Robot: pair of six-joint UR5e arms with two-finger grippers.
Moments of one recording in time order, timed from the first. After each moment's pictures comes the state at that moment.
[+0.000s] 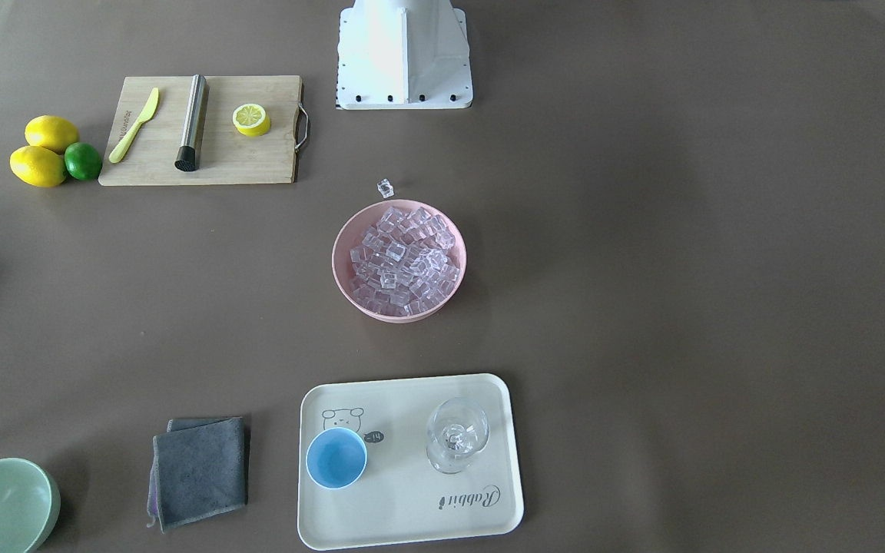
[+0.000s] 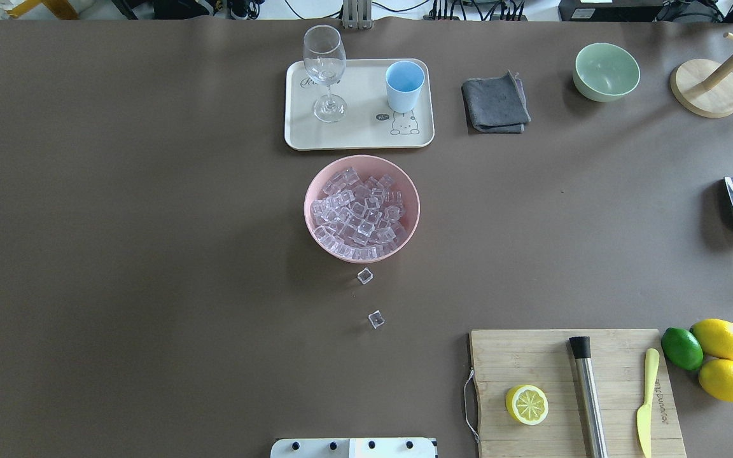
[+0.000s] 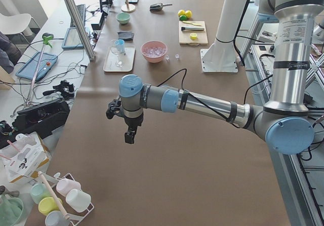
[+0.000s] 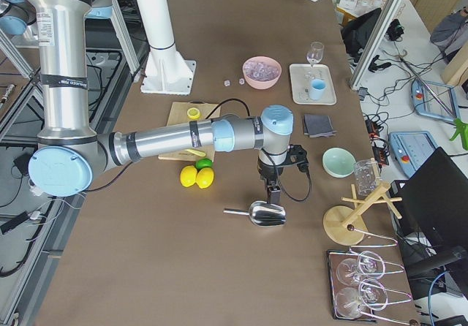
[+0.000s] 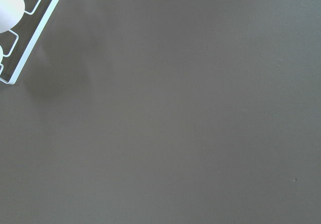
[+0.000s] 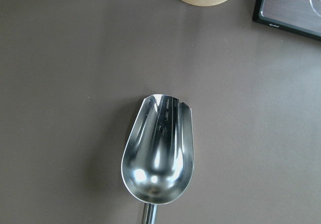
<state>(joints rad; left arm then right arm) -1.50 -1.59 -1.78 -1.52 -2.29 0.07 1.43 -1.58 1.79 -1.65 2.19 -0.02</state>
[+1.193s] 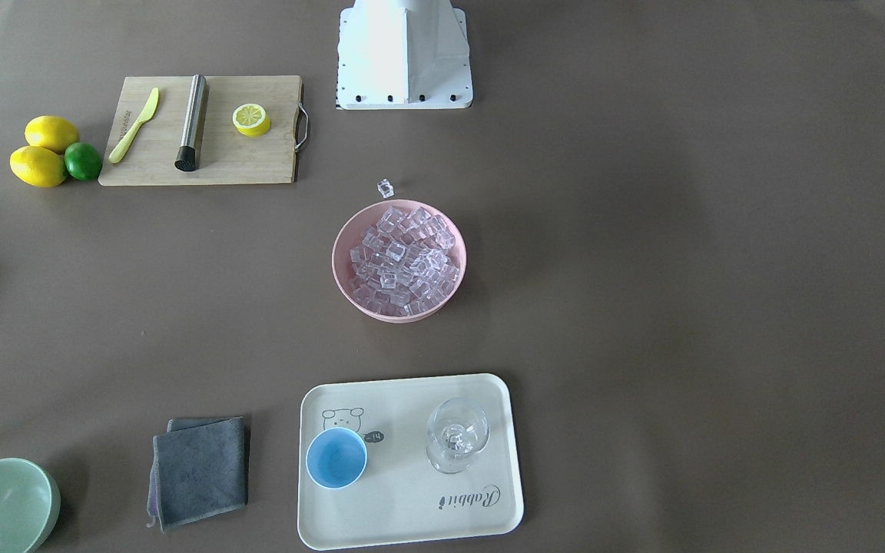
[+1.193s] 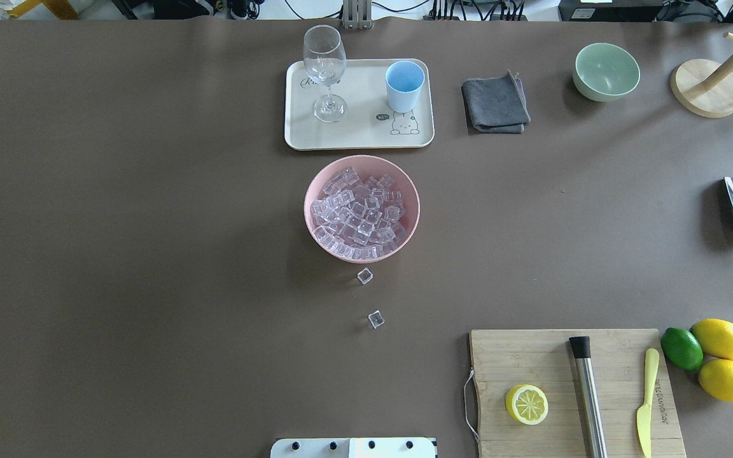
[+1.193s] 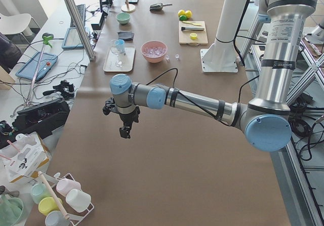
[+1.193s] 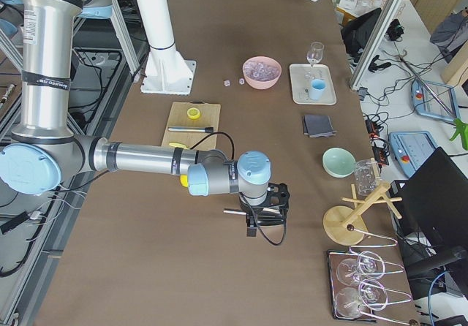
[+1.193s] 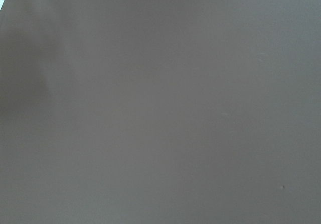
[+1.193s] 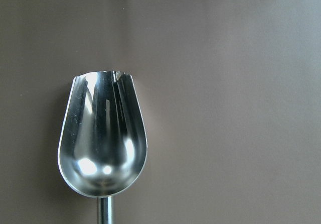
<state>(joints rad) -1.40 -1.69 -1.68 -1.51 -2.28 0.07 1.50 -1.73 1.62 -1.30 2.30 0.20</state>
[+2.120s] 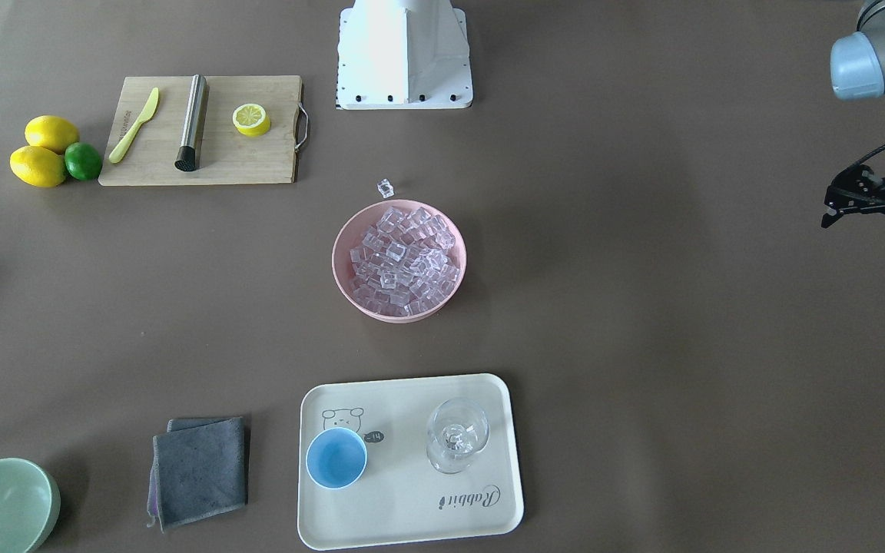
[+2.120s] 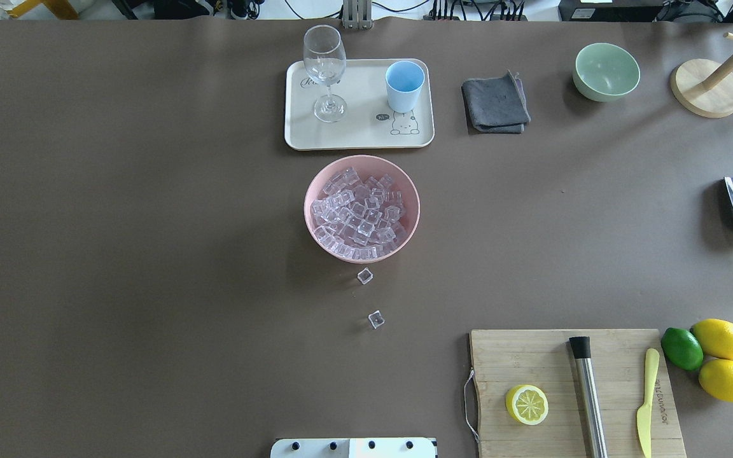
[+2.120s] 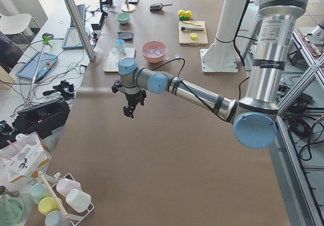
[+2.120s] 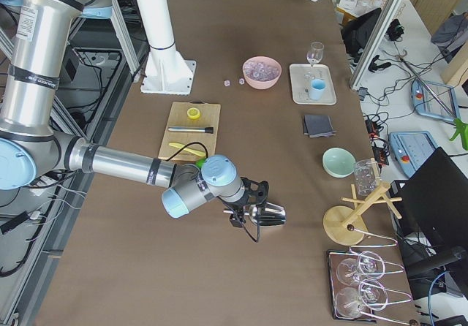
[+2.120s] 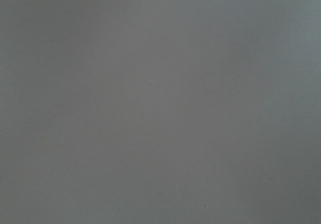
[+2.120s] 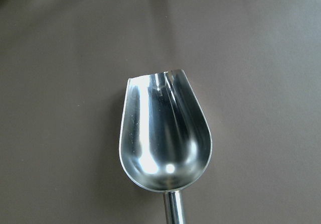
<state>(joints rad) -1.24 -1.71 -1.80 -1.52 -2.28 0.08 1.35 -1.88 1.61 -0.70 2.27 0.73</state>
